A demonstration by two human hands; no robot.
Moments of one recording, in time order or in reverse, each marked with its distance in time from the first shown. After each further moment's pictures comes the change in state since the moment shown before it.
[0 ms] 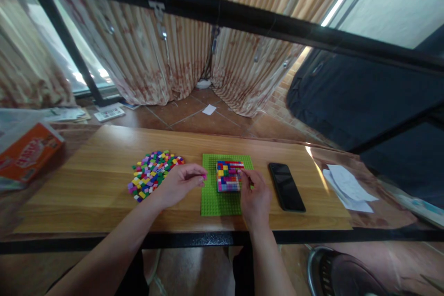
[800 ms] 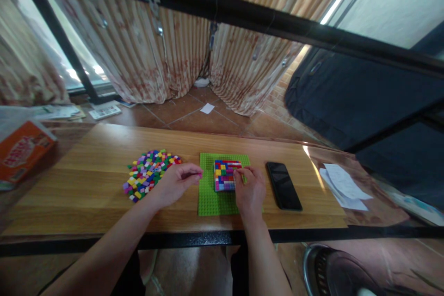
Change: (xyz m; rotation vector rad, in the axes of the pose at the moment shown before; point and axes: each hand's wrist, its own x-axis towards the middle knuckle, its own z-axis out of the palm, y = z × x) left_hand 0.001 -0.006 -0.003 0.236 0.050 0.040; right_hand 0.006 0.017 0.014 -0.291 0.019 -0.061
